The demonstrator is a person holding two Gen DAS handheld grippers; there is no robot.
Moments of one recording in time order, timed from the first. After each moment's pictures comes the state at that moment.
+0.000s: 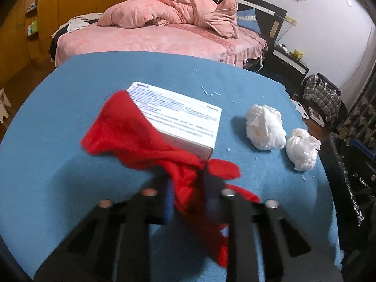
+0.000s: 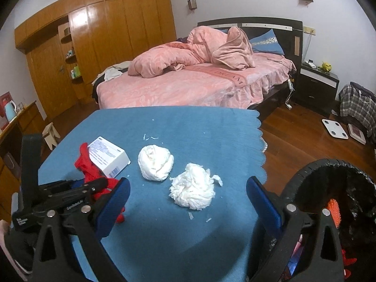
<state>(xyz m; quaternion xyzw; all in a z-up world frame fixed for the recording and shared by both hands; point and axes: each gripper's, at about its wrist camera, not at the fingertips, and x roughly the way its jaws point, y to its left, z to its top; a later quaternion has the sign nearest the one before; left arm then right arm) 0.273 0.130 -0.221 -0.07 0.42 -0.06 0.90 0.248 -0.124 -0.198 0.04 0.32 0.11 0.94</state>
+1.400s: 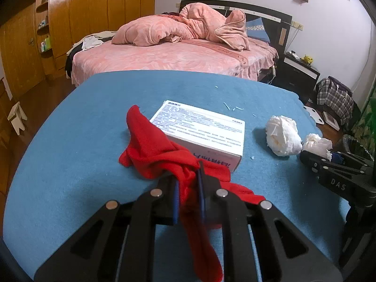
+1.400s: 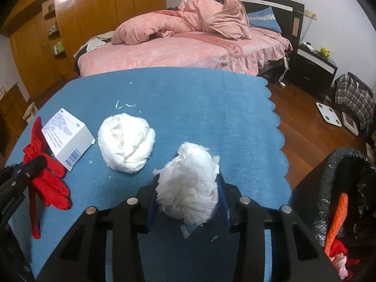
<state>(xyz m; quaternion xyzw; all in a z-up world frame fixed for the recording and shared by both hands) 0.253 0.142 -0.212 -0.03 0.38 -0.01 0.92 0.304 -0.098 -0.255 0.00 0.41 0.07 0.91</state>
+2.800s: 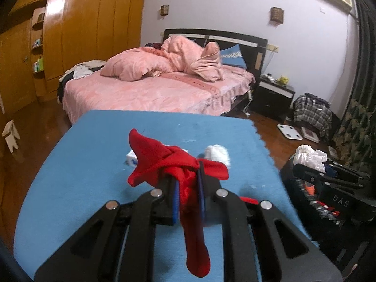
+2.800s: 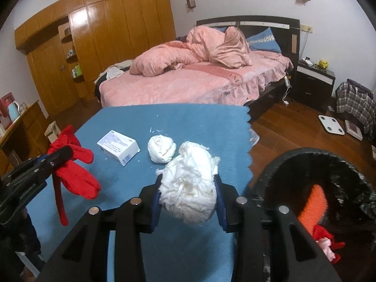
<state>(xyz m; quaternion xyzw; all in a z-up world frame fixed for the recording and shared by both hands) 0.172 0.092 -0.127 -0.03 0.29 -0.07 0.95 0.190 -0.149 -0.167 0.04 0.32 0.11 0.94</state>
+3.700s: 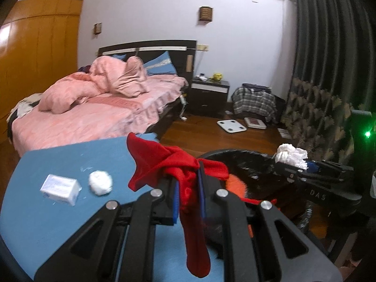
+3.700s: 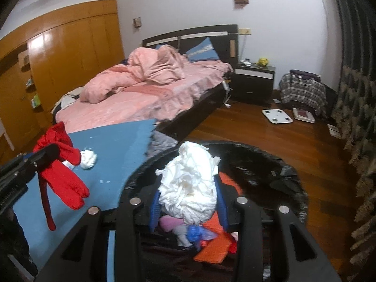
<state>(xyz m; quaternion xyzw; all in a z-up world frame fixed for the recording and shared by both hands) 0.129 -0.091 -0.098 0.03 0.25 -0.25 0.94 0.107 -0.320 -0.150 0.08 0.29 -0.05 0.95</state>
